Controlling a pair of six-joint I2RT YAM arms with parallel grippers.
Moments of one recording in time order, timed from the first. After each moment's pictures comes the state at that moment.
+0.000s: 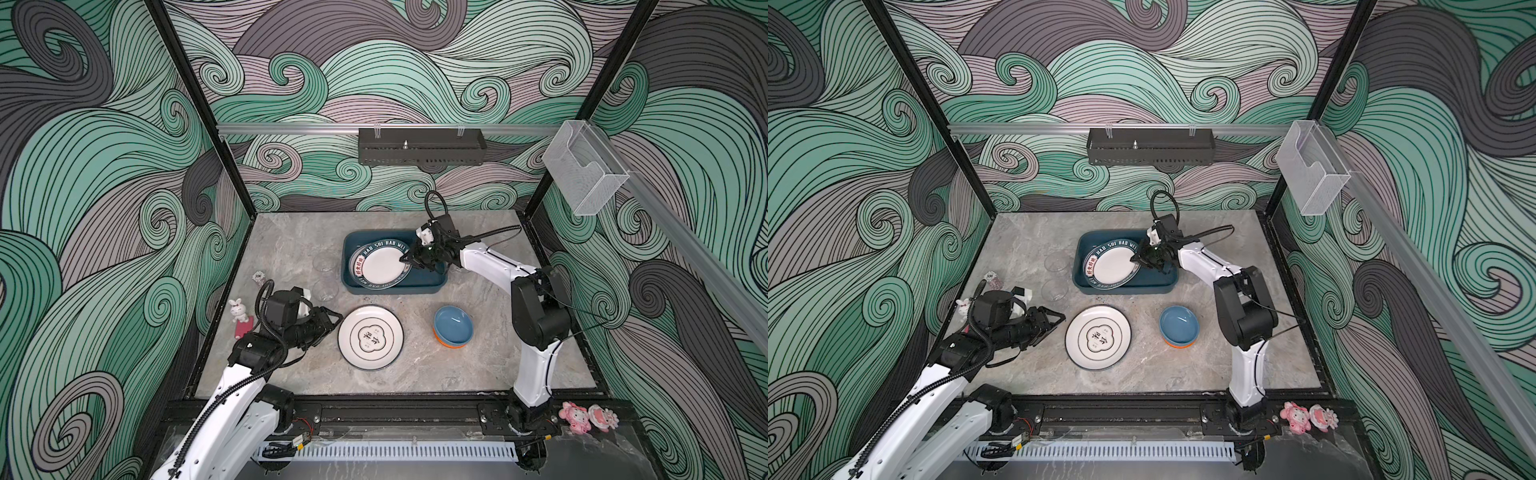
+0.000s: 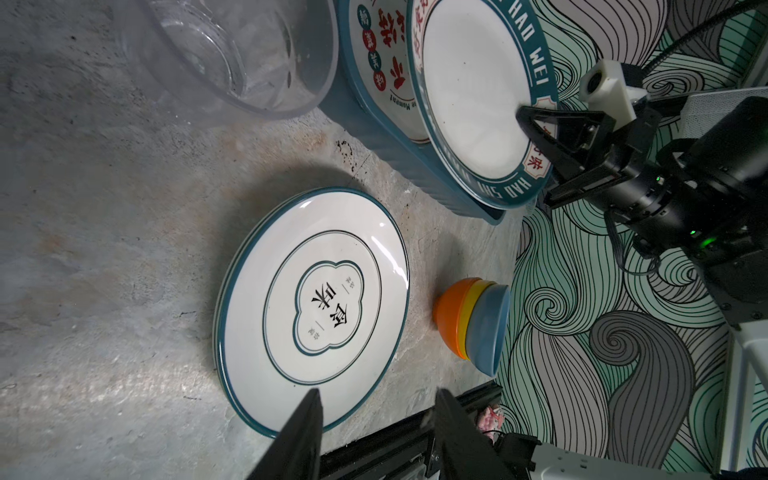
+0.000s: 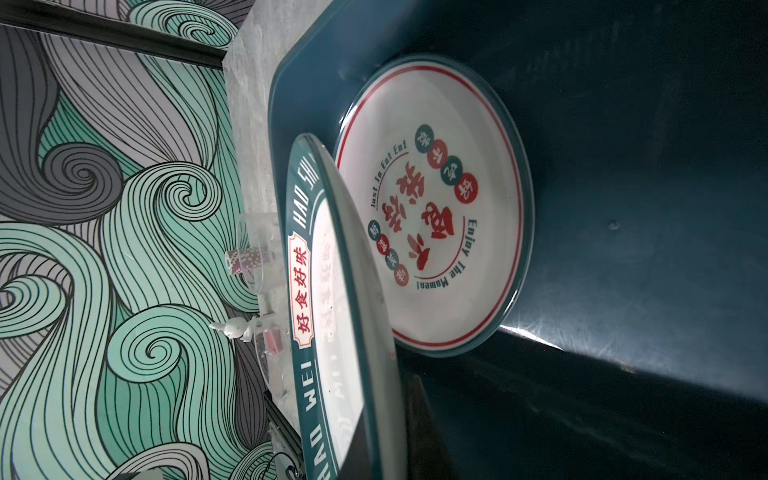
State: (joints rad) left arm -0.29 0.68 0.58 -0.66 0.41 -0.94; right arm 0.43 1.97 1.48 -0.38 -0.52 0.76
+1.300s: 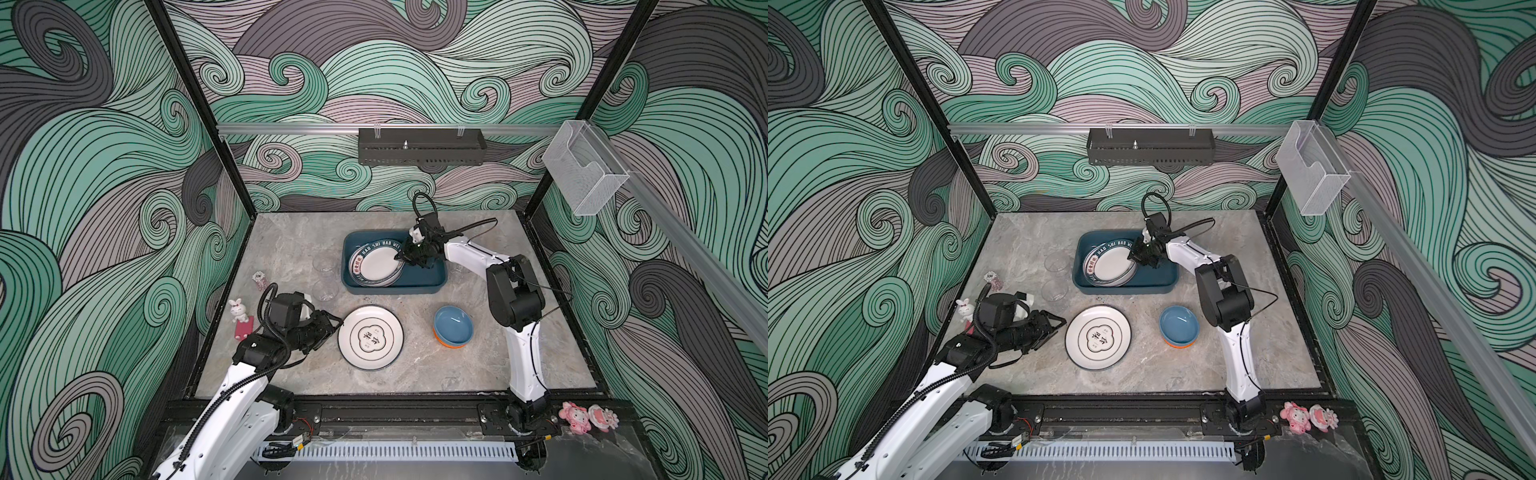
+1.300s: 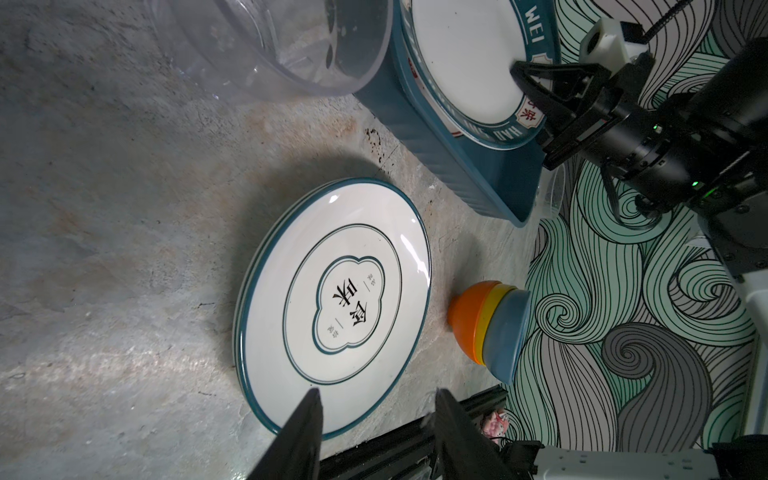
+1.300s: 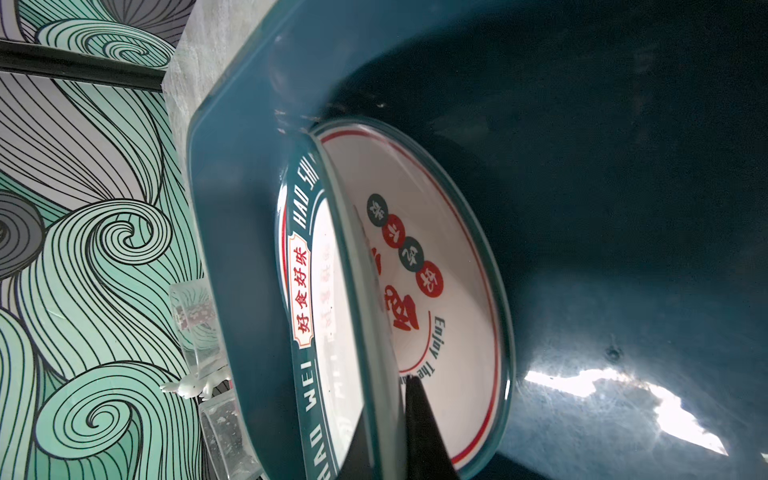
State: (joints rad) left arm -0.29 0.69 0.53 -0.64 0.40 -0.96; right arm 0.44 2.19 1.68 -0.43 -0.46 0.76
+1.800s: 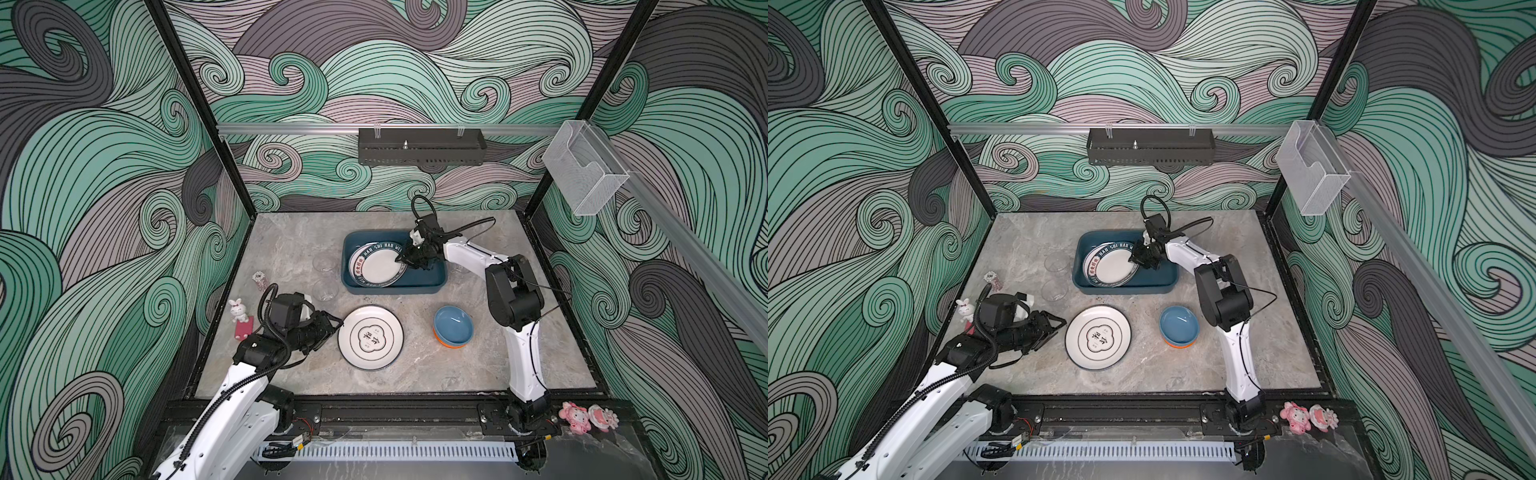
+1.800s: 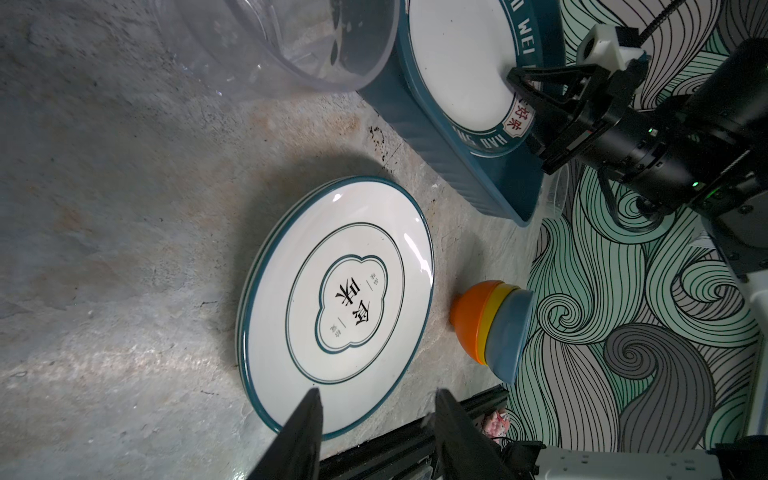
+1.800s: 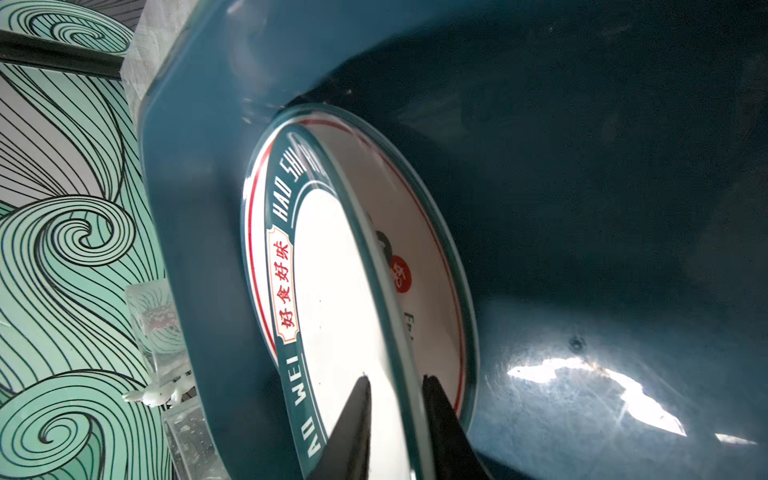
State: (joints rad) left arm -0.29 0.69 0.53 -0.64 0.40 -0.96; right arm 0.44 2.20 1.69 -0.48 -0.41 0.71
